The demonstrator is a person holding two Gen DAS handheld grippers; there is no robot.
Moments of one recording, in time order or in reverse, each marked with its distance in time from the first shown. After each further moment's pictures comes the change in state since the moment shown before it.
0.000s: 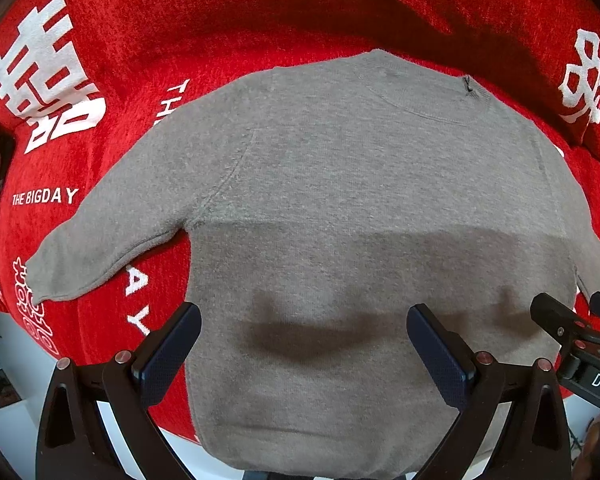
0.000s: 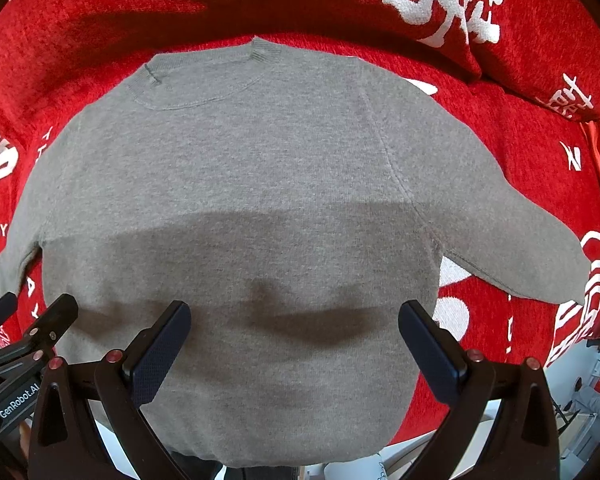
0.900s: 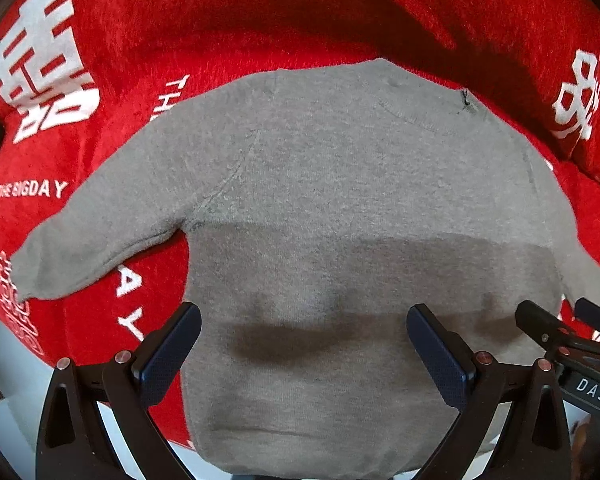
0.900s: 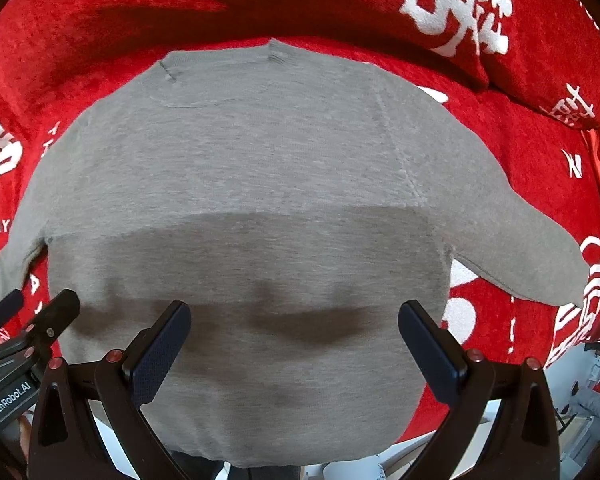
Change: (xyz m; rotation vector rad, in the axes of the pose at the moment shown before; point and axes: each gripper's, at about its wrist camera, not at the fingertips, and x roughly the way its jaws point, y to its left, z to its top) left arm 0.001 0.019 0.002 -0.040 -0.011 -0.093; right arm -0.008 0.016 -0.001 -0.021 -0.012 0.005
